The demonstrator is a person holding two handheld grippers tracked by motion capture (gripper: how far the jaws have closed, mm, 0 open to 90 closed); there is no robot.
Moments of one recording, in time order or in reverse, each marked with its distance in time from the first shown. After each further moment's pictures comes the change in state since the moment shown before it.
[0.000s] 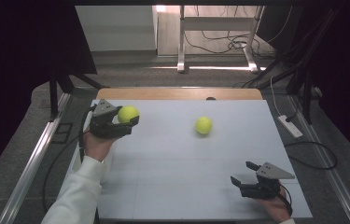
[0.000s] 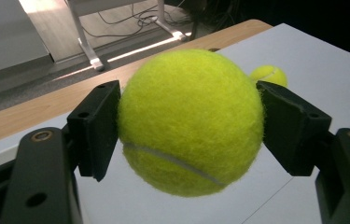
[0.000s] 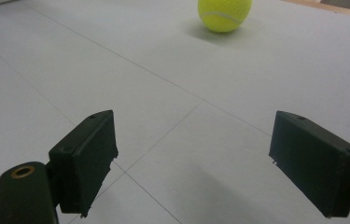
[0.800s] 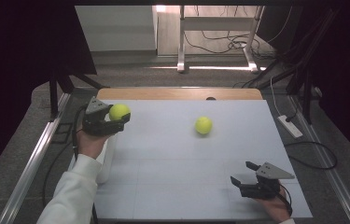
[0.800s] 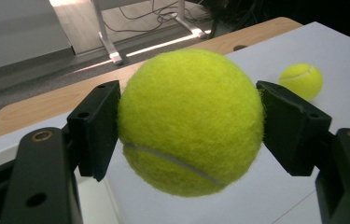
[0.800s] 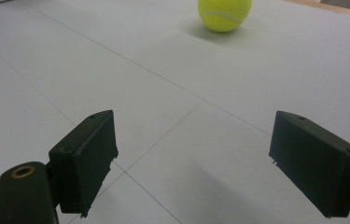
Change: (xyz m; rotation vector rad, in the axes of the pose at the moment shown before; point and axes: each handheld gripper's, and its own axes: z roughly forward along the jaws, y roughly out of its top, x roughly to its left) left arm 0.024 -0.007 -0.001 0.013 0.075 -0.034; right arm 0.000 0.000 0.000 0.002 -0.002 -0.002
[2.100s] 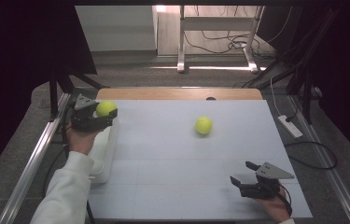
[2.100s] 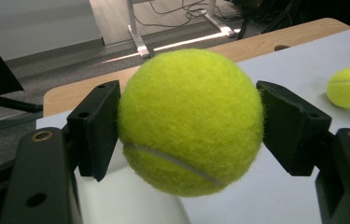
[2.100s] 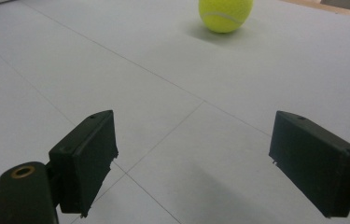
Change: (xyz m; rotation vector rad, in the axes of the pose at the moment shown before) left arm 0.032 -0.006 -0.004 0.015 0.100 -0.055; right arm 0.001 0.001 0.000 0.000 0.001 0.001
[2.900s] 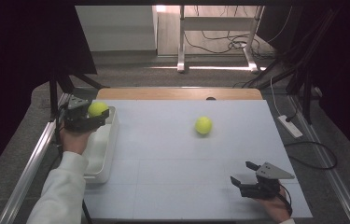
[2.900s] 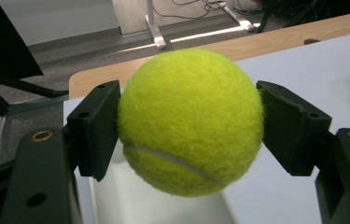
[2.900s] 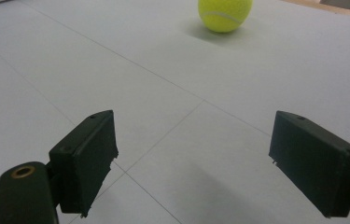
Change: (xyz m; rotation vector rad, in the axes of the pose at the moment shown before) left arm 0.022 -0.009 0.000 0.031 0.062 -0.037; right arm 0.000 0.000 0.000 0.000 -0.001 -0.002
